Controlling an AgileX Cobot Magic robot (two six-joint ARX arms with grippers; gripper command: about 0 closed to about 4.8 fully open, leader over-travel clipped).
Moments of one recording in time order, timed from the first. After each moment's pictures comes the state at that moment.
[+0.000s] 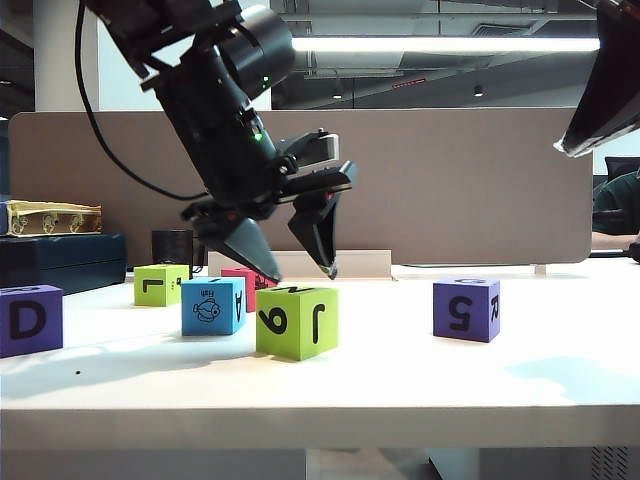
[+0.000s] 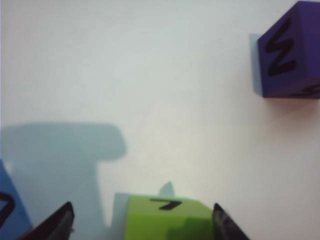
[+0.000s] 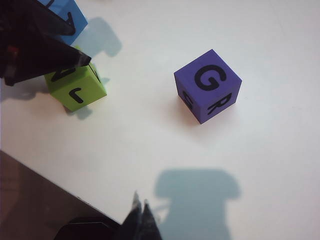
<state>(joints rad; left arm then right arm) -0.64 1.77 1.23 -0.36 0.05 -0.10 0.39 0.88 0.73 -0.56 -0.18 0.05</state>
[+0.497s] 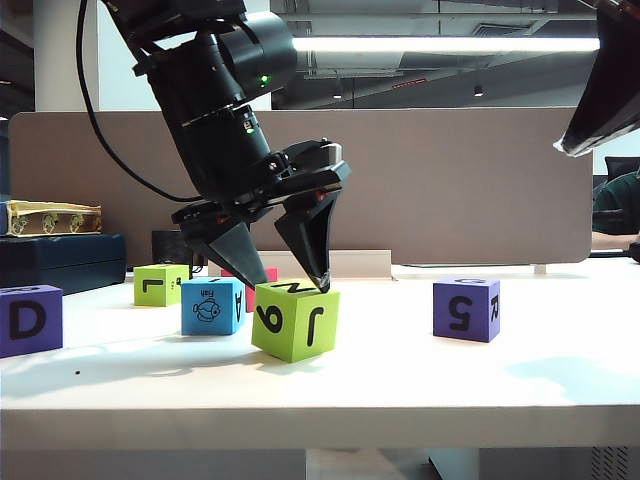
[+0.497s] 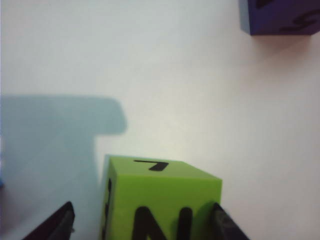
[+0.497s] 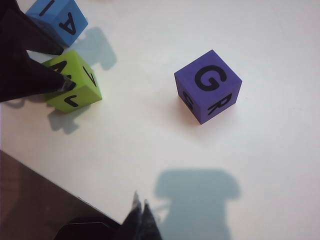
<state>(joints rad) -0.65 1.77 1.25 -0.52 0.10 -0.06 0.39 0.88 0.73 -0.56 -0.18 0.05</state>
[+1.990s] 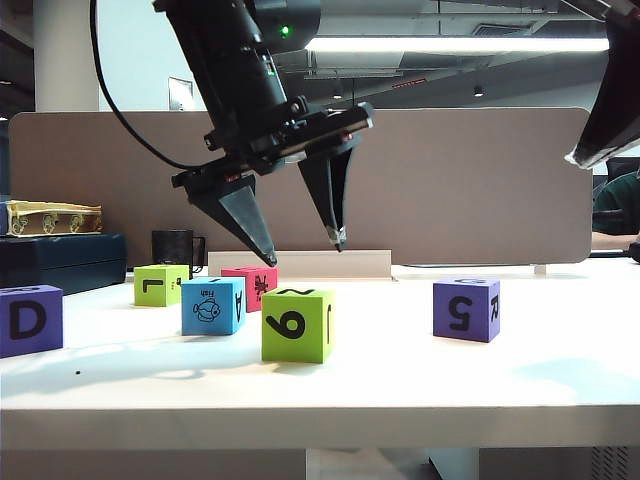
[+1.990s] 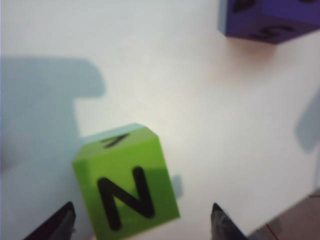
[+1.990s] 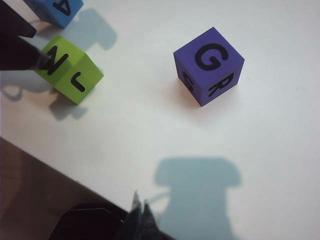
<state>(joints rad) -0.69 1.79 1.43 -0.76 0.10 -0.26 0.39 0.88 0.73 -0.61 -0.18 0.05</state>
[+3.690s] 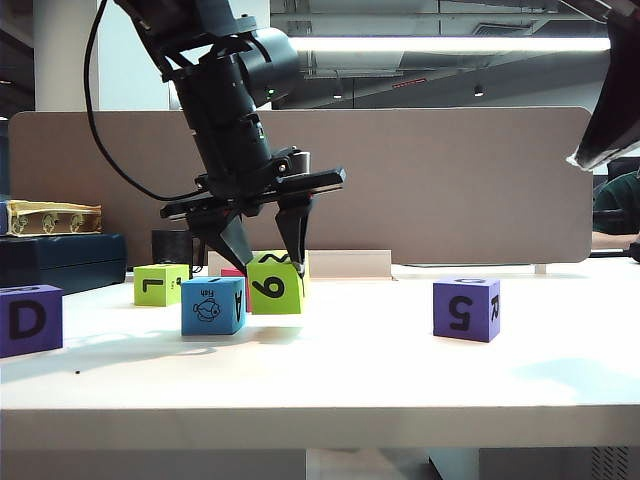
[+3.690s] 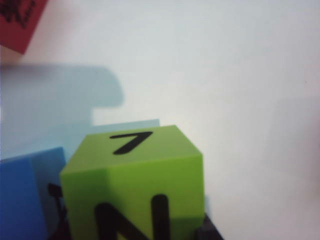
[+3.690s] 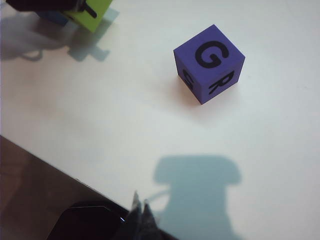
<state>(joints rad) -0.59 1.89 1.45 -0.58 -0.02 -0.33 0.39 0.88 0.73 -0.62 -0.18 0.05</state>
